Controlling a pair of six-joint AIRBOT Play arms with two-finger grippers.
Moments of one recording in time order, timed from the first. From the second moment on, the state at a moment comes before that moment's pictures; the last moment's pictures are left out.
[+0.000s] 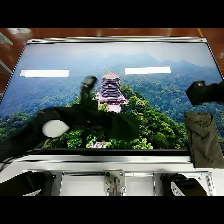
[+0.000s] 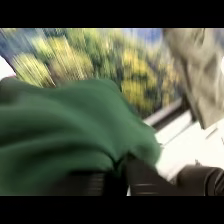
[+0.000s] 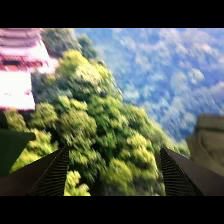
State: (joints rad) left arm -0.86 -1.12 1.07 1.15 -0.69 -1.88; right arm 0.10 -0.84 1.46 -1.60 1.52 1.52
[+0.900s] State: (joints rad) left arm 0.03 -1.05 0.80 1.21 -1.17 -1.65; right arm 0.10 -0.98 0.93 -1.50 1.42 1.54
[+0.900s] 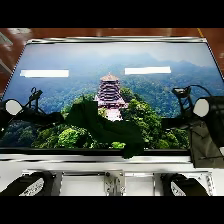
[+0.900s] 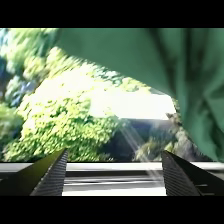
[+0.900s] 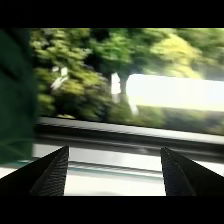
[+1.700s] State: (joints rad) left arm 0.15 -1.39 0.71 0.84 -0.79 -1.44; right arm 0.10 -1.11 0.88 -1.23 1.34 1.58
